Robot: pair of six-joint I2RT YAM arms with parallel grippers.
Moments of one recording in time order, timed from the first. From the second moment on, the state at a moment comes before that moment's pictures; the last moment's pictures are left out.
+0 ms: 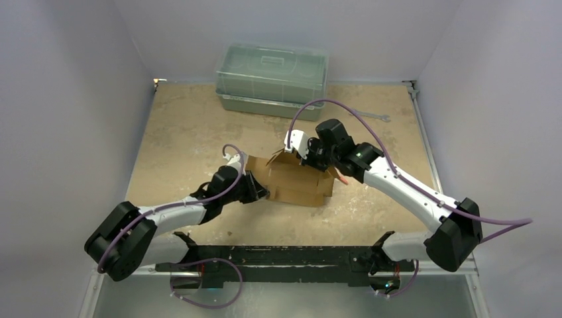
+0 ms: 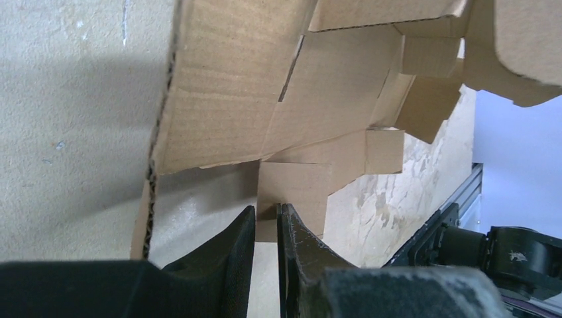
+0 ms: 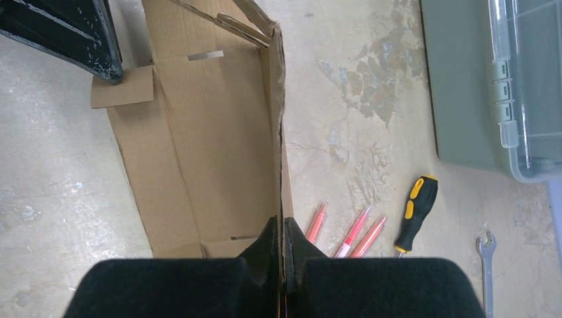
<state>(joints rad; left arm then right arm) -0.64 1.22 0.33 0.34 0.17 -0.87 0.70 1.30 1.10 -0.54 -0.13 -0.60</state>
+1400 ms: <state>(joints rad) -0.57 1.27 0.56 0.31 0.13 -0.80 0.70 1.29 1.08 -0.54 -0.18 -0.60</state>
